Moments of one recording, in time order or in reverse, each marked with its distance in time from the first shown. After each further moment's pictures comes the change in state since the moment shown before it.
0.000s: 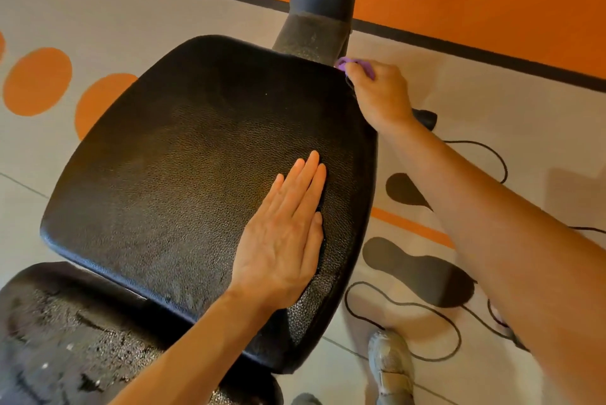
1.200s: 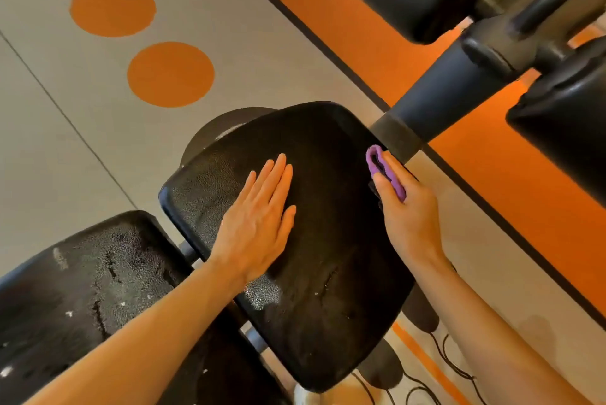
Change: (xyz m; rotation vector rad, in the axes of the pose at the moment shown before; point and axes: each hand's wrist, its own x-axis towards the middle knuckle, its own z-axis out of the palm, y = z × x) left_hand -0.044 -0.115 -0.073 -0.033 0.181 -0.370; right_hand -0.095 -0.127 0.049 -0.214 -0.151 -0.219
